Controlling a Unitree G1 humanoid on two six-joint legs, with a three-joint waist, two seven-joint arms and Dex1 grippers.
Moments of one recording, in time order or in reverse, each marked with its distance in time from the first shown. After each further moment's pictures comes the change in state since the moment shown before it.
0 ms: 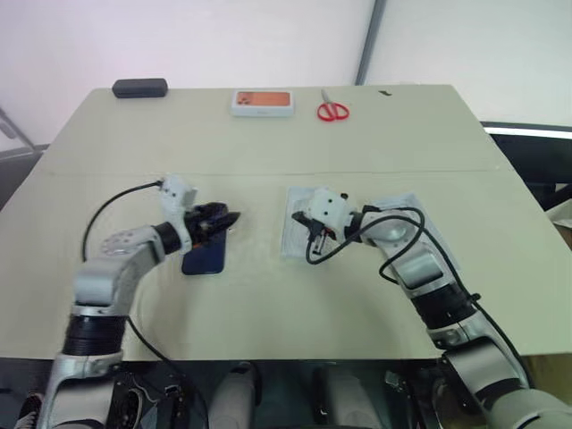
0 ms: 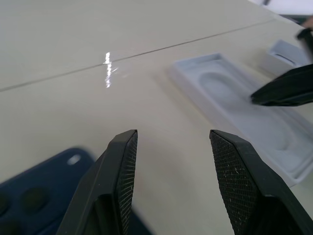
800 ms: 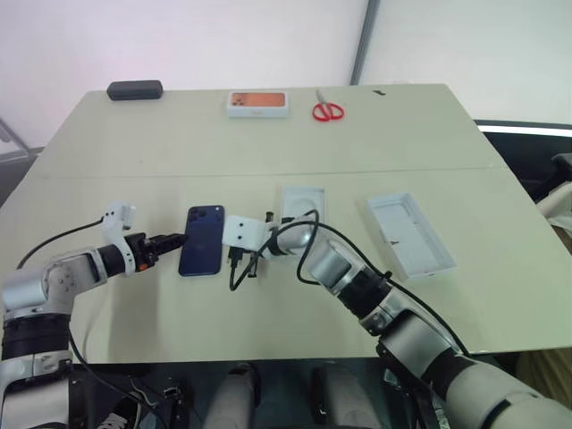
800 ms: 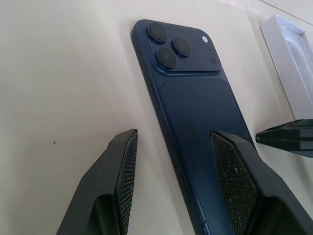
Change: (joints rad) left arm 0.013 0.126 0.088 0.235 -0.100 0.292 -0.060; right arm -0.212 0.283 0.298 0.273 -0.192 0.171 -0.004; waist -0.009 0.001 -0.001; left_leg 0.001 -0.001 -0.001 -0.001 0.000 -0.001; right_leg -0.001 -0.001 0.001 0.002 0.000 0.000
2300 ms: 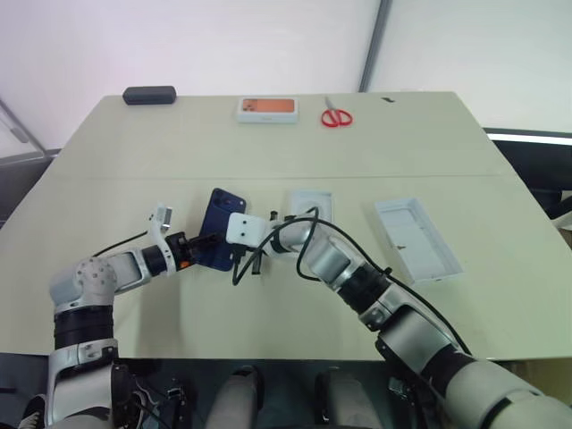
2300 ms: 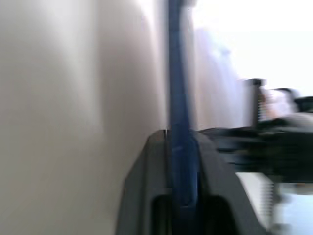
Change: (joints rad) left arm -0.065 -0.228 0.072 0.008 -0.102 0.171 0.061; right arm -0.007 -0.008 -0.014 0.044 -0.007 -0.003 0.000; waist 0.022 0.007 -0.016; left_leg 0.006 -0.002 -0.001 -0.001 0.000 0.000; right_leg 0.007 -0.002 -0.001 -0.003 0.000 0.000
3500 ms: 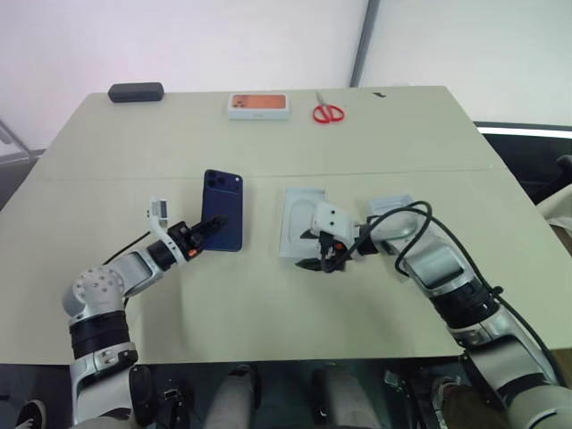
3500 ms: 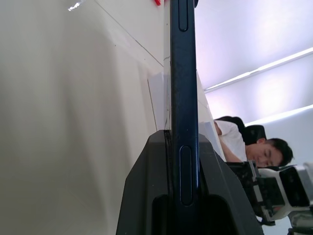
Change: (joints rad) left arm 0.008 -0.148 0.155 -0.052 -0.186 -0.034 0.146; right arm 0.226 -0.475 -0.185 -0.452 0.332 0.165 0.276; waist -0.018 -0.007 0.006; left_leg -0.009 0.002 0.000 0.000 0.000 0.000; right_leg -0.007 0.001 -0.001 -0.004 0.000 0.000
